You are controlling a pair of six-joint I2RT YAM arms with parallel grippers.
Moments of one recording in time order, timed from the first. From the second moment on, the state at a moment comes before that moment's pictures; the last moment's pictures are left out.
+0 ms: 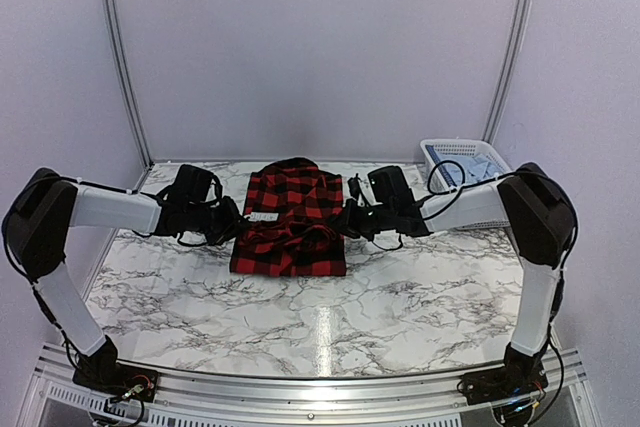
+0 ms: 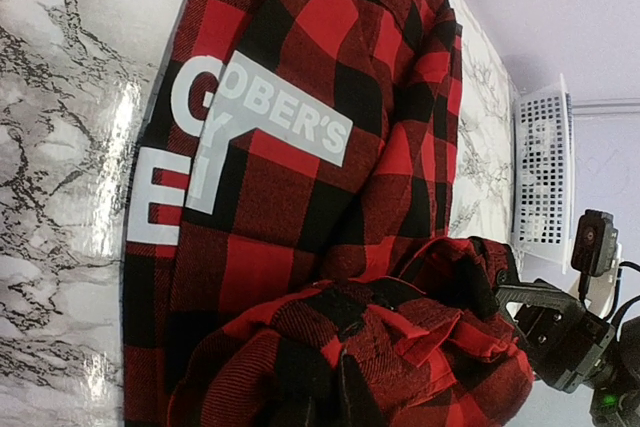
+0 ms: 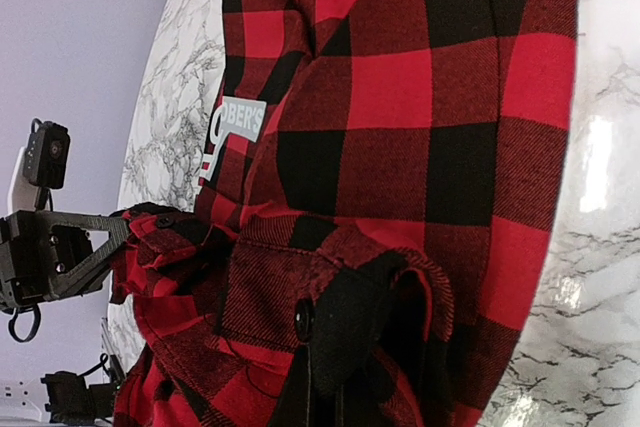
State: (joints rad) left arm -0.48 1.69 0.92 0.06 0.27 -0.98; right arm 0.63 1.95 1.17 0.18 -0.37 0.78
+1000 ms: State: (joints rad) left arm -0.44 1.65 1.04 -0.05 0.26 -0.80; right arm 0.61 1.94 1.35 -0.09 -0.21 0.57
